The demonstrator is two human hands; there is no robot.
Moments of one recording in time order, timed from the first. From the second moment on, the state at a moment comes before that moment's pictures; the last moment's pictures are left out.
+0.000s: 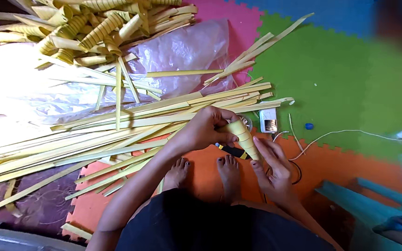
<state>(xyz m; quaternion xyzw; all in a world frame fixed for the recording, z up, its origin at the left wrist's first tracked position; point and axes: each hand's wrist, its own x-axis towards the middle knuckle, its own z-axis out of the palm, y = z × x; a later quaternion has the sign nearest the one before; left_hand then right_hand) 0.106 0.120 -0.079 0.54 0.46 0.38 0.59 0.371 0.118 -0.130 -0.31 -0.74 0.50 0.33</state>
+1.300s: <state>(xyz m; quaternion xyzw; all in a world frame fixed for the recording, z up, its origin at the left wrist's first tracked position) 0.106 0.119 -0.071 0.52 0.47 0.40 0.59 0.388 0.112 -0.127 -0.36 -0.69 0.53 0.33</state>
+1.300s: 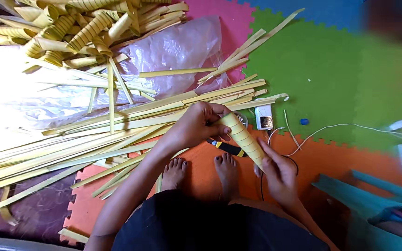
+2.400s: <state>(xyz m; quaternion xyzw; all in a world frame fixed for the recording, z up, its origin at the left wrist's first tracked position) 0.116 0.110 -0.079 0.52 0.48 0.42 0.57 0.406 0.107 -0.120 -0.36 -0.32 0.85 0.22</state>
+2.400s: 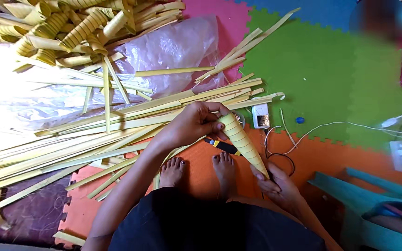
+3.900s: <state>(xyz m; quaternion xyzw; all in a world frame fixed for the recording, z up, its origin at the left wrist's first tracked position) 0.117 0.094 -0.074 0.59 0.45 0.51 0.45 0.405 0.122 -0.119 -0.34 -0.34 0.87 0.11</state>
